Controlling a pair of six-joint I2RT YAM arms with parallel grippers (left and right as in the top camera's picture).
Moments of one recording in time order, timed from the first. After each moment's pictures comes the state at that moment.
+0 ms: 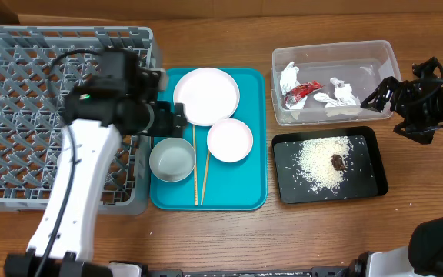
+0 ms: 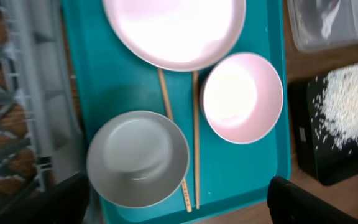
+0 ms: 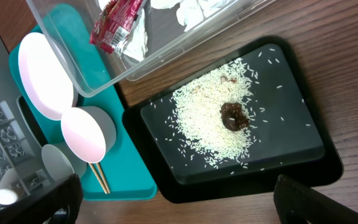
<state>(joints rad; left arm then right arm) -0.14 1.53 1.46 -1.15 0.25 -0.07 -0.31 1.66 1.68 -1.46 -0.44 0.15</state>
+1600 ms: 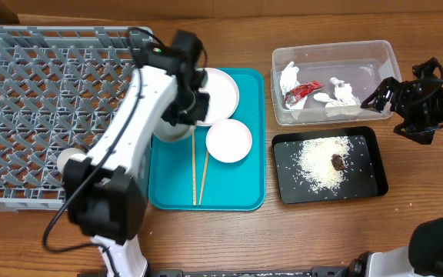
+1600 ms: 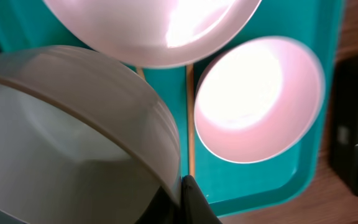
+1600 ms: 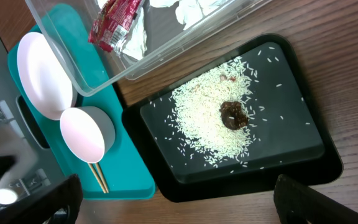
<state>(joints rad) -0.30 1.94 1.80 -1.35 0.12 -0.14 -0.31 1.66 1.68 -1.47 -0.43 0.16</state>
